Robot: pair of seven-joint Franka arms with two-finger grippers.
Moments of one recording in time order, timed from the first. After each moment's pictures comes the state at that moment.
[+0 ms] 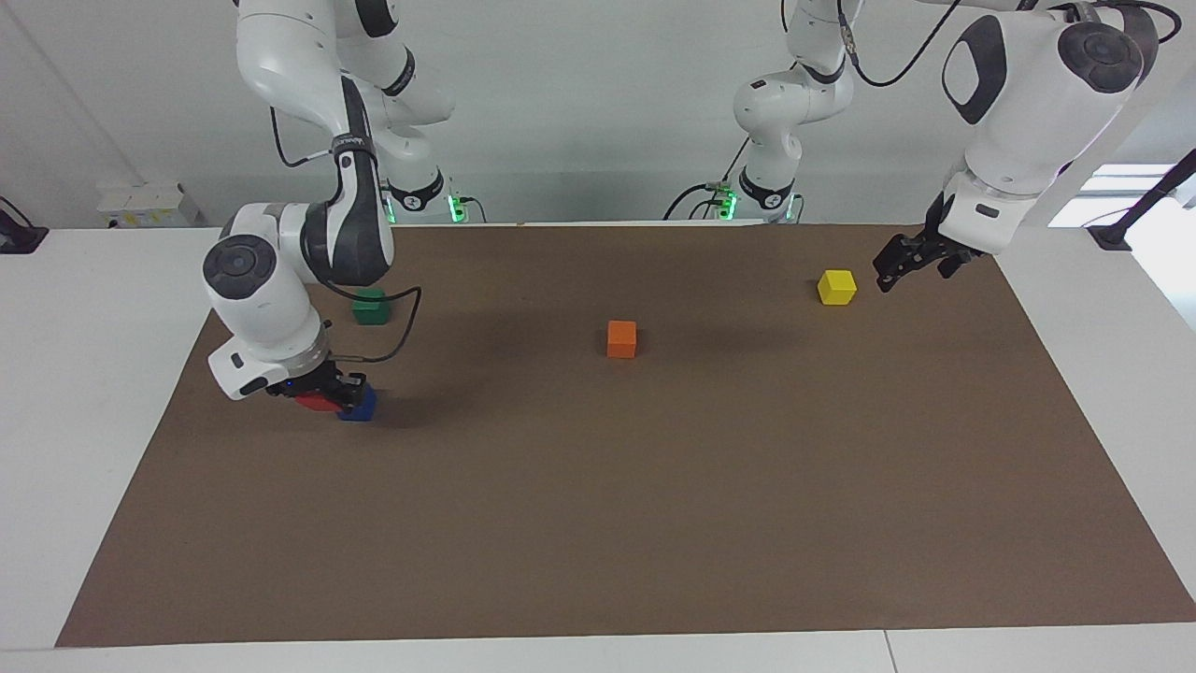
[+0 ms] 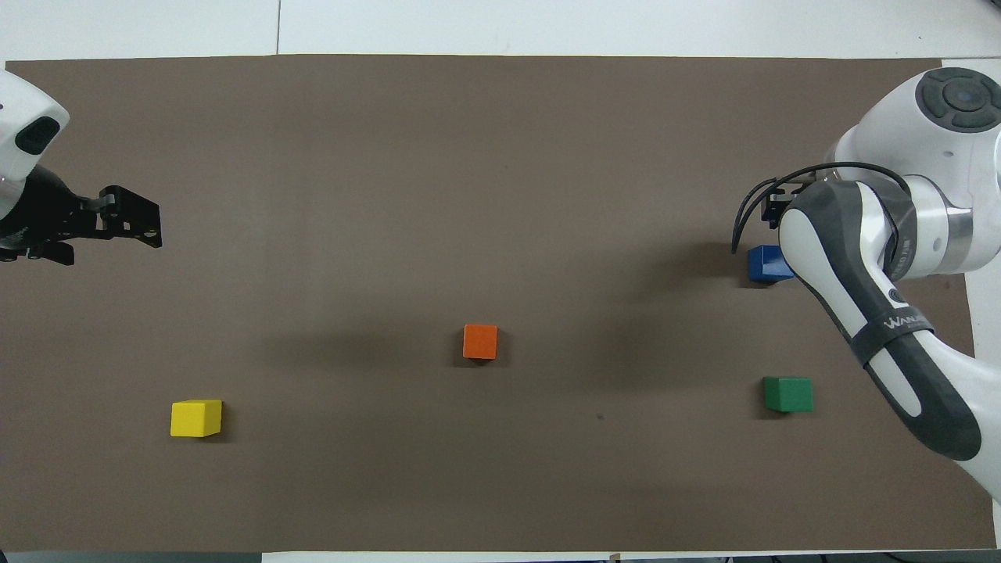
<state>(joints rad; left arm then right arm) 0.23 0.08 -0.33 -1.57 0.05 1.55 -0.23 0.04 0.34 -0.04 -1.76 -0.12 2.00 0.18</state>
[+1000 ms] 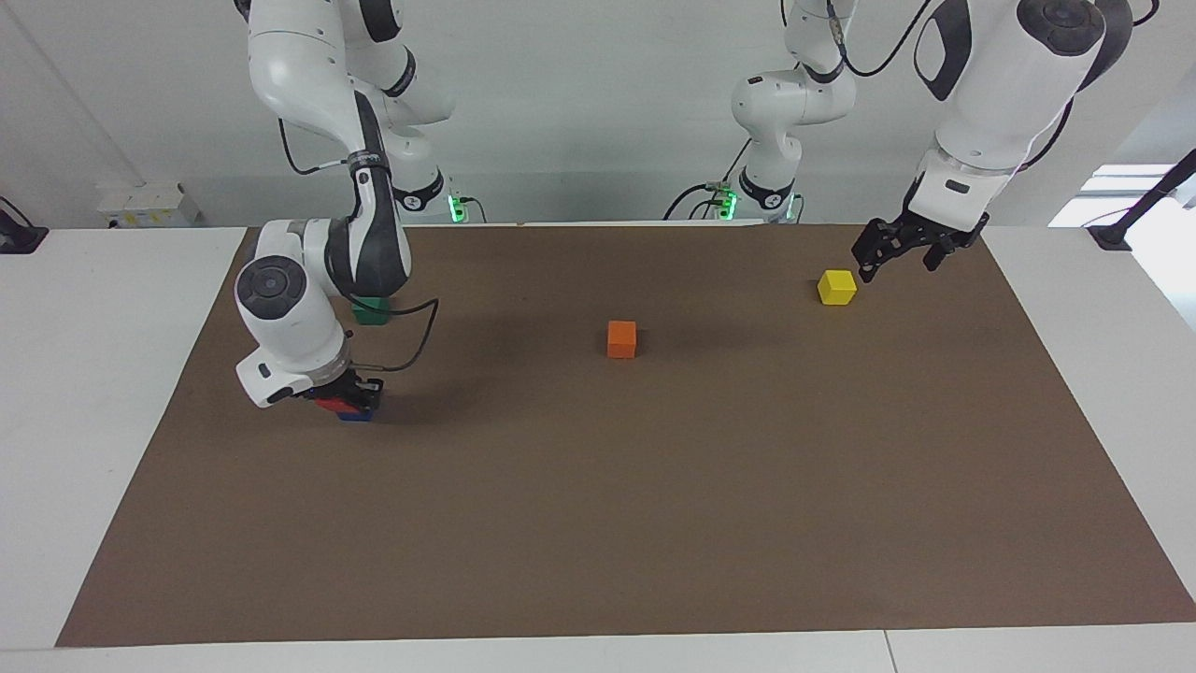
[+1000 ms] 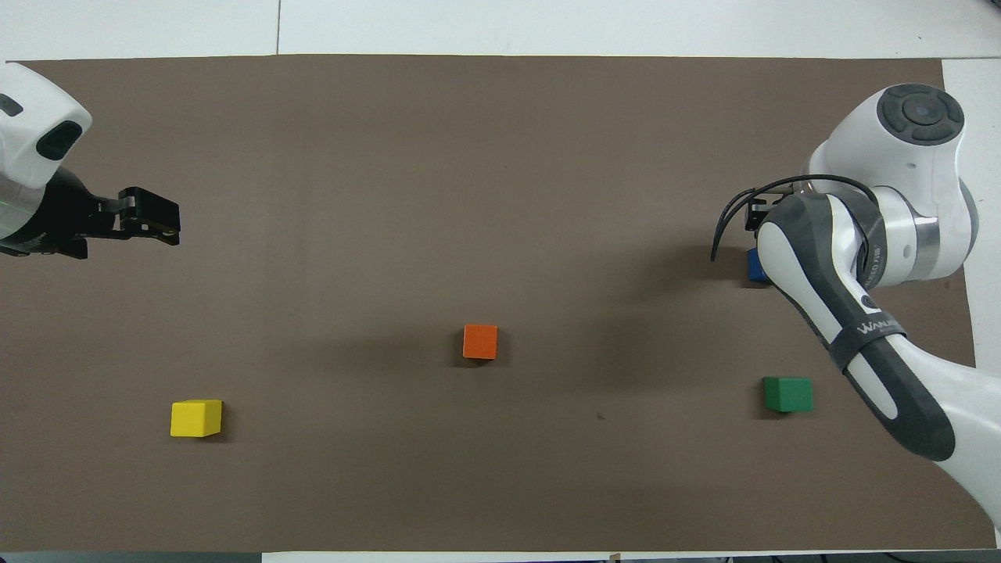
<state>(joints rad) 0.05 0.03 -0.20 -1.58 0.05 1.57 -0.23 0.06 0.33 -0.04 -1.81 -0.12 2.06 0.23</state>
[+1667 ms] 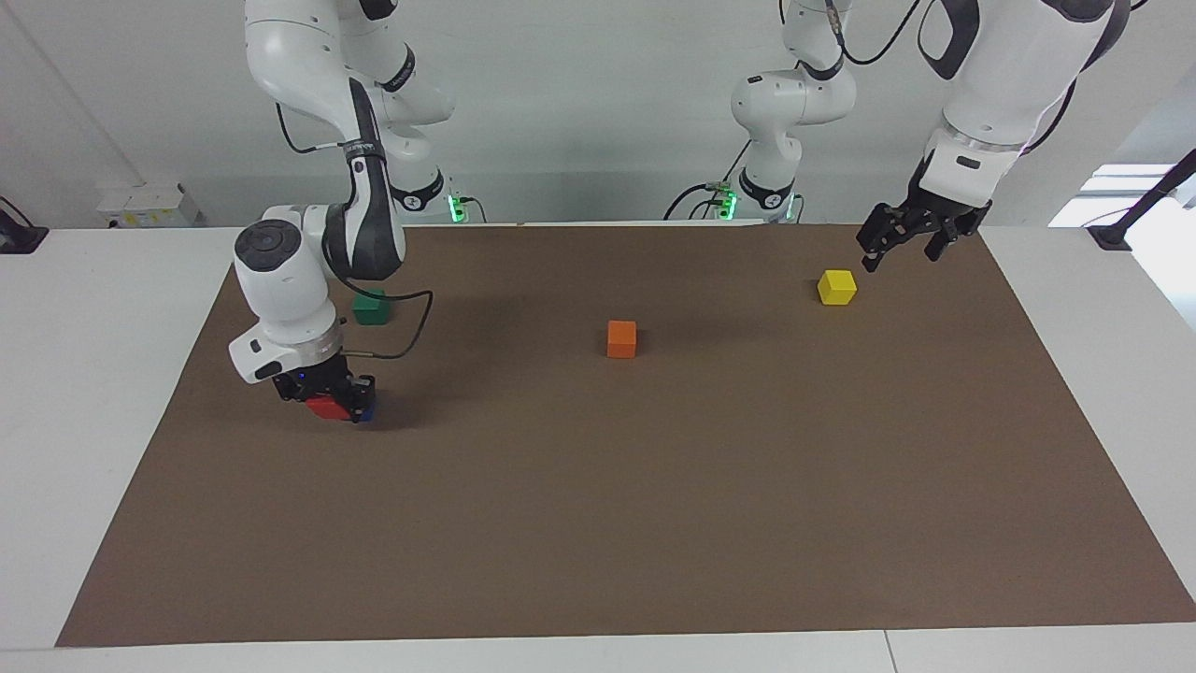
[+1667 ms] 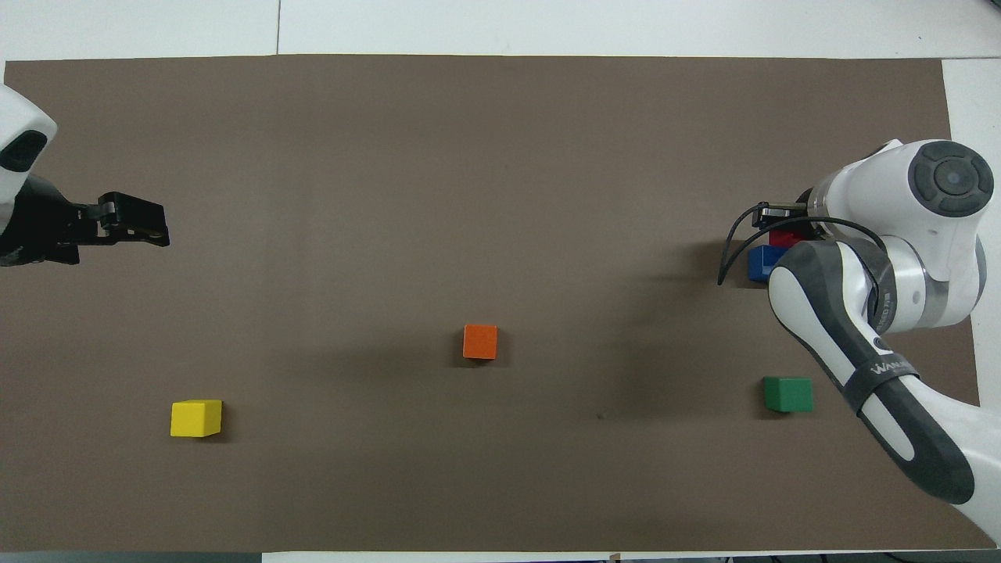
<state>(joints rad) 0.05 -0.04 -0.16 -1.65 -0.01 1.64 -0.24 0.04 0.23 -0.04 -2.00 -0.12 2.34 0.23</state>
